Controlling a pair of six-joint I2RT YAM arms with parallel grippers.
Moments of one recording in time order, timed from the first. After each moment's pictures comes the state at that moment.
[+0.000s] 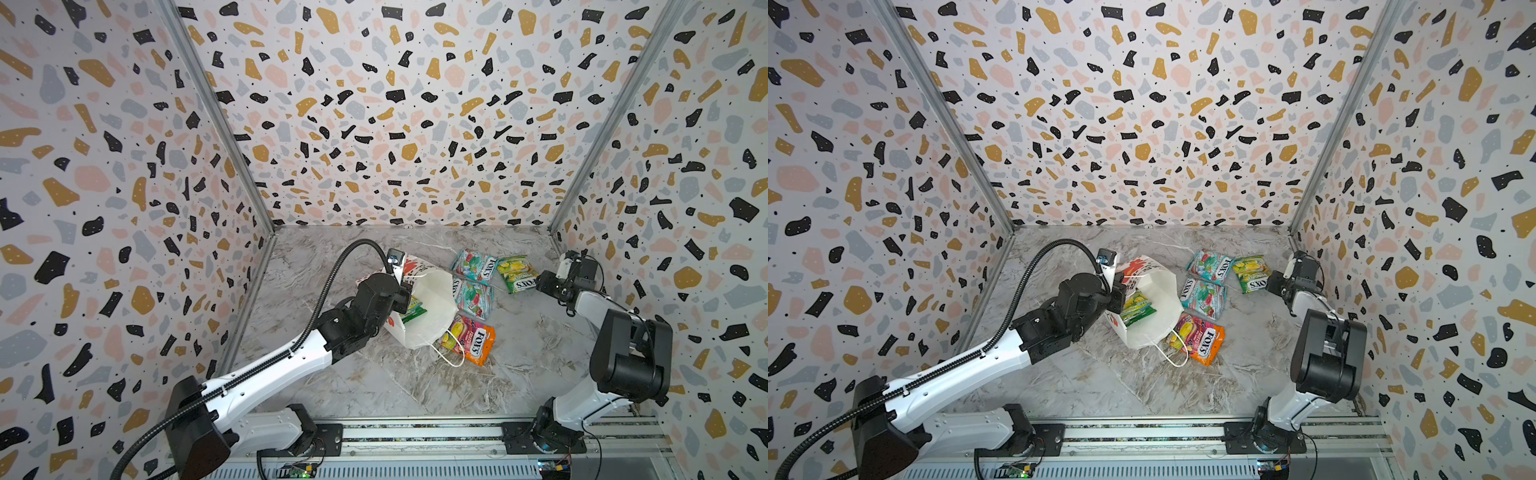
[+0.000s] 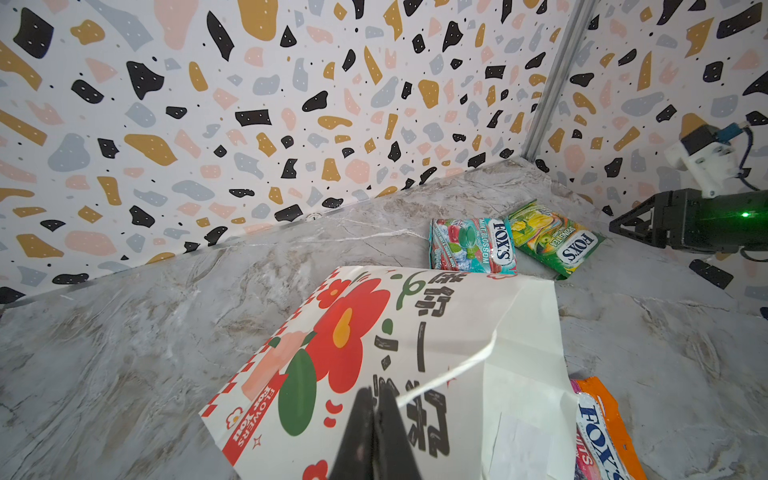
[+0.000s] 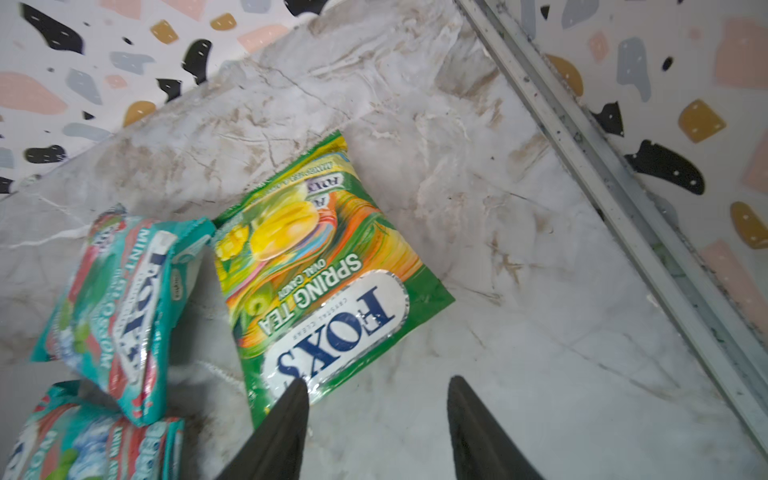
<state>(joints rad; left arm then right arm) -0.87 1.19 1.01 -0.18 -0.42 -0.16 -0.29 1.58 0.91 -0.05 -0.22 0.17</state>
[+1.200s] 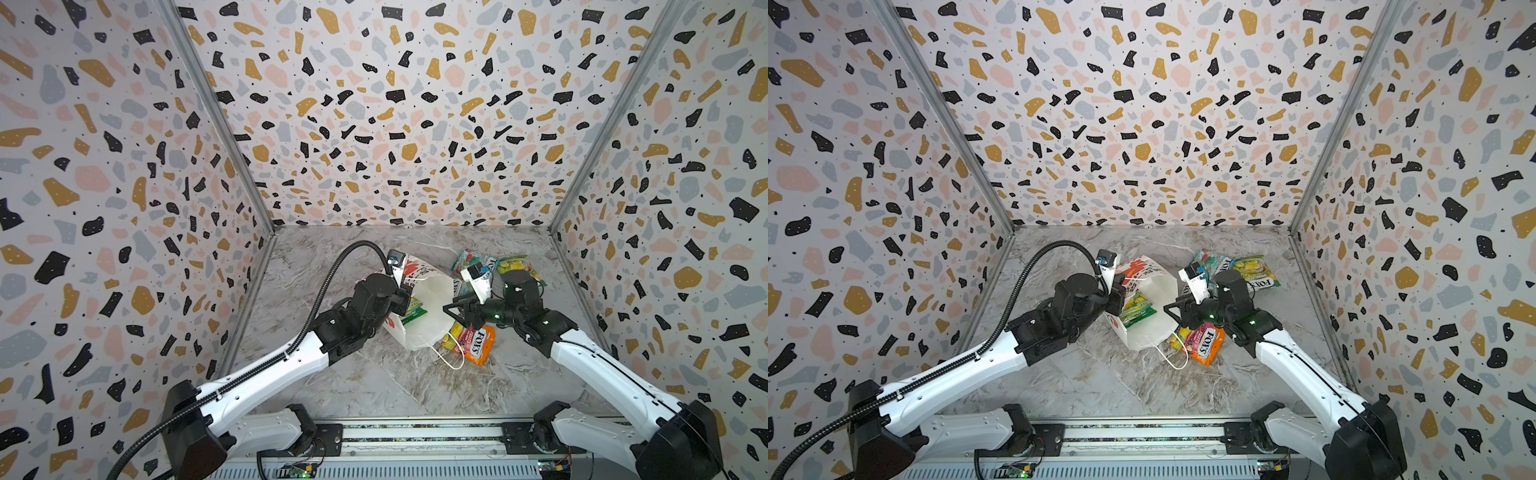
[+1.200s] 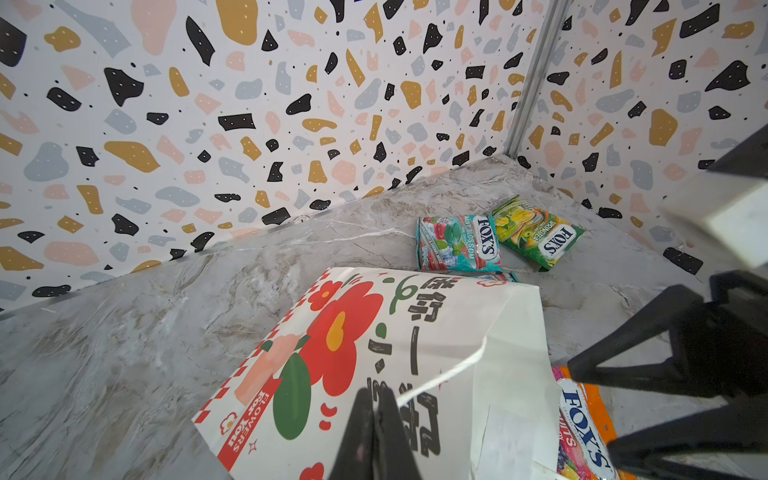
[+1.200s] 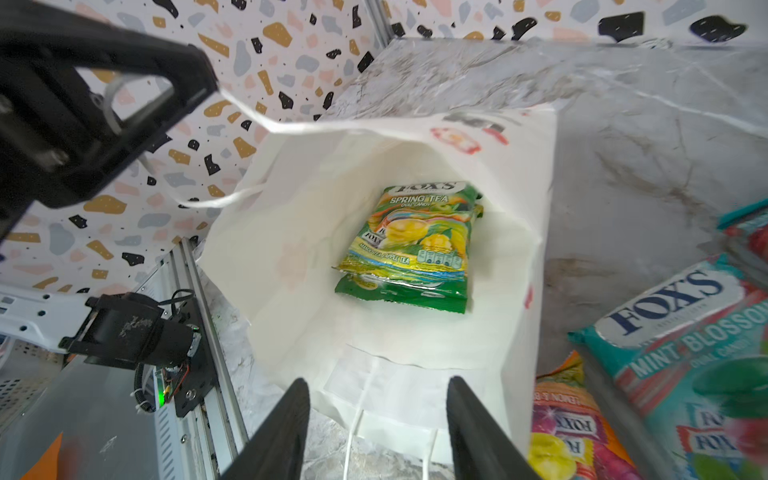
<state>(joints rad) -0.87 1.17 1.01 -0.20 -0.38 -0.14 0.53 1.11 0.80 -0.23 -0.55 0.18</state>
